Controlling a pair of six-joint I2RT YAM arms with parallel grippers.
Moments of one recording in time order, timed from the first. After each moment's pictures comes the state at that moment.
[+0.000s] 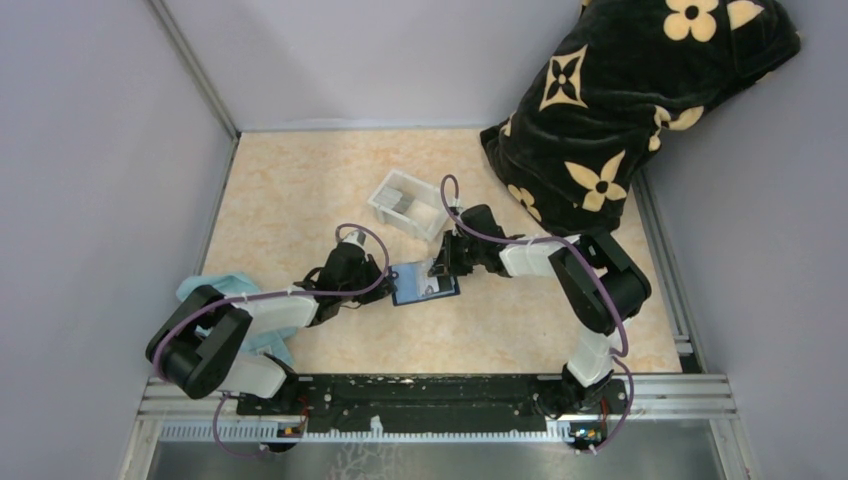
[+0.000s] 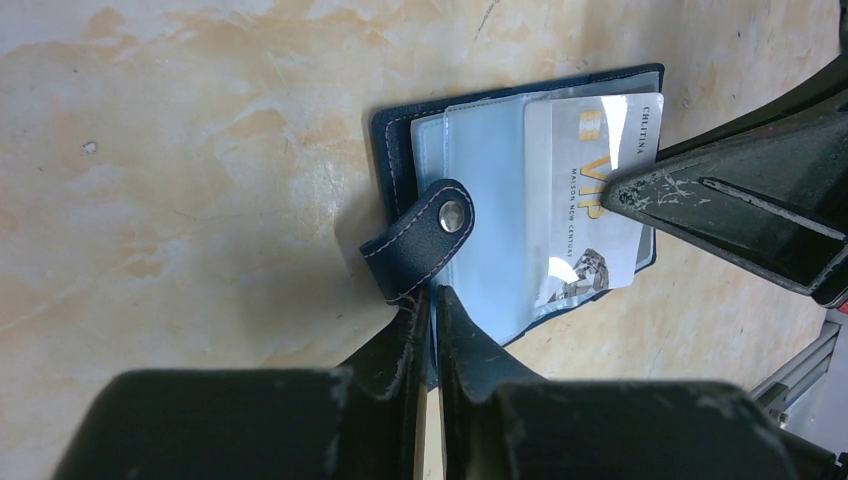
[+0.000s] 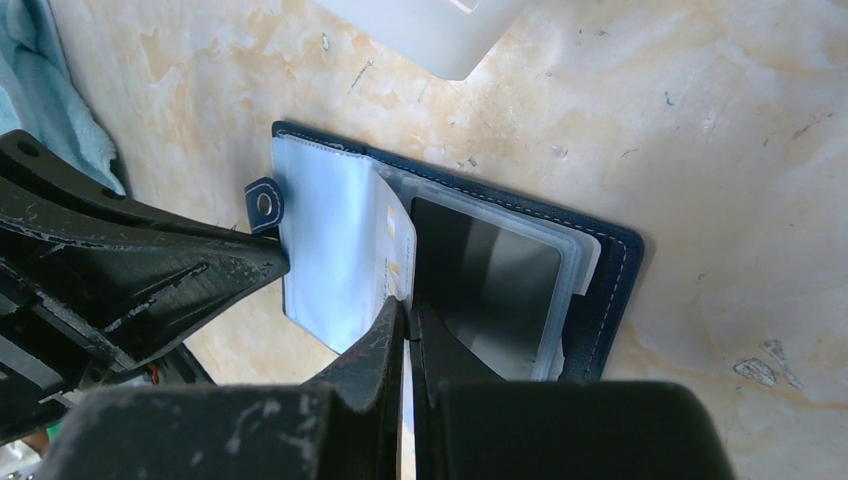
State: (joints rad) left arm -0.62 1.40 0.42 0.27 0.03 -0.84; right arm 0.60 1.77 0.85 0.14 -0.41 0.63
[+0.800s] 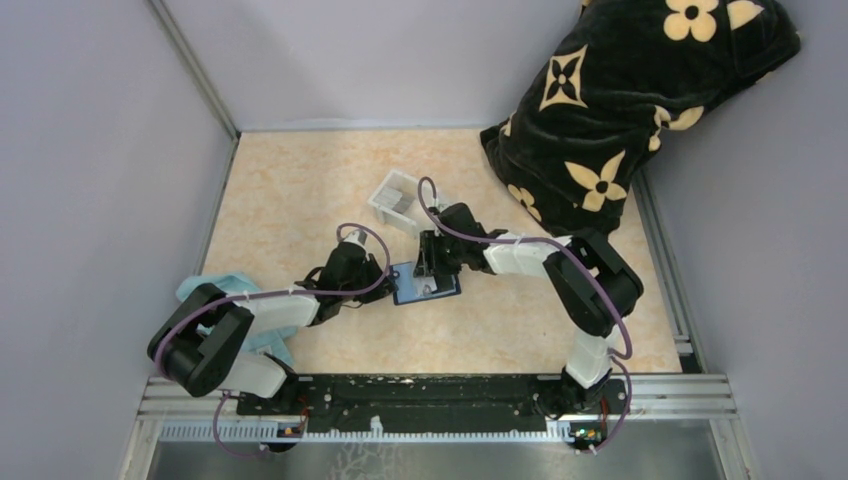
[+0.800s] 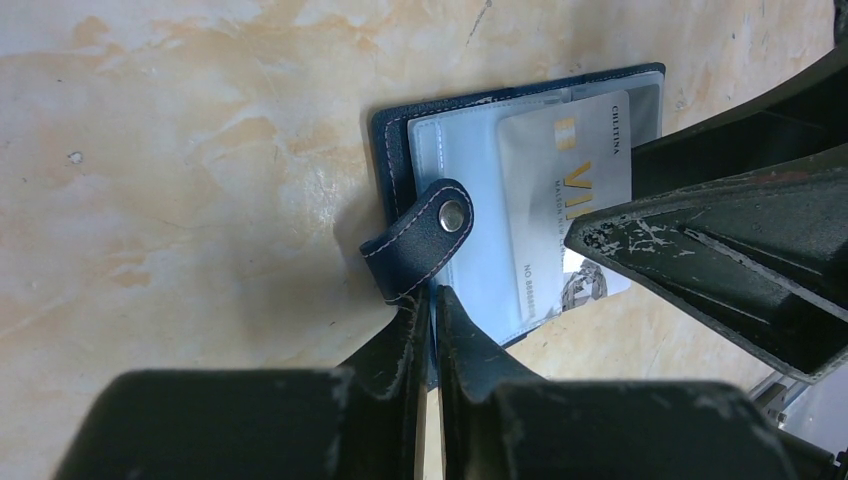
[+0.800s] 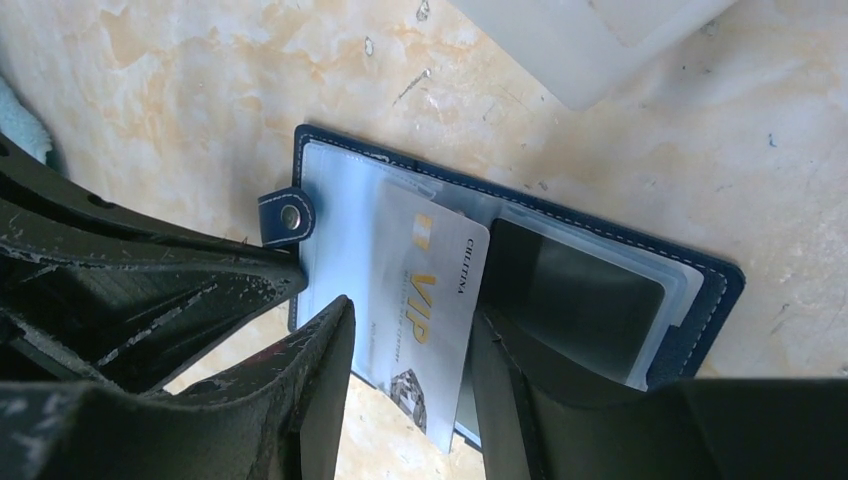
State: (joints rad) left arm -0.63 1.41 0.43 0.28 0.03 -0.84; right arm 0.70 1.78 0.96 -0.02 -0.26 0.56
